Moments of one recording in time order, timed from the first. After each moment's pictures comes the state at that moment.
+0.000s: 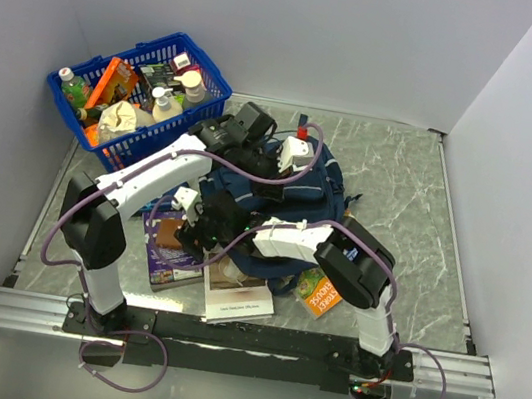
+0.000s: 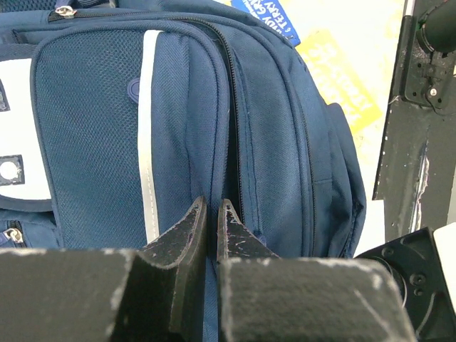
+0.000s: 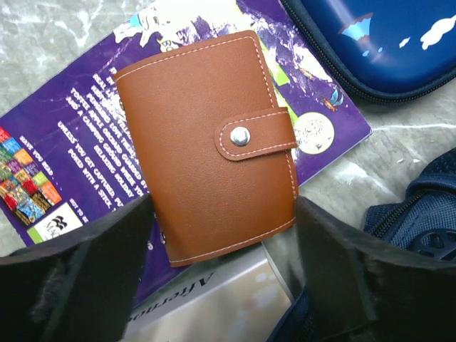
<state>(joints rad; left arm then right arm) -0.68 1.75 1.66 -0.75 0.61 0.40 1.05 2.02 1.25 0.12 -0.21 -0.12</state>
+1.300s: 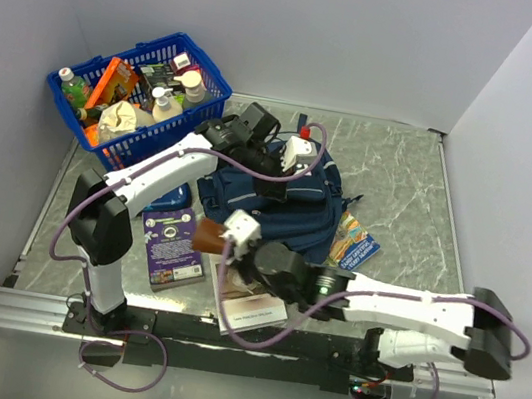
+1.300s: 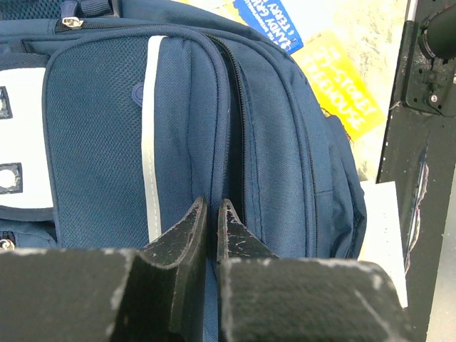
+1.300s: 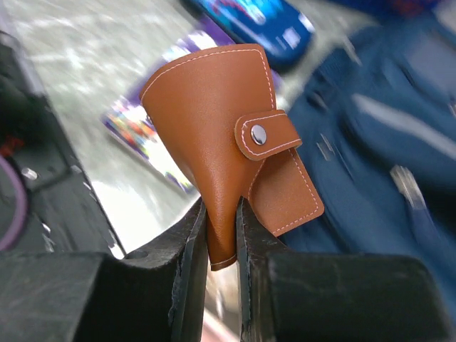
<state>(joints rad) -0.68 1.80 1.69 -0.74 0.62 0.38 1.34 1.24 0.87 -0.01 0.34 0.04</state>
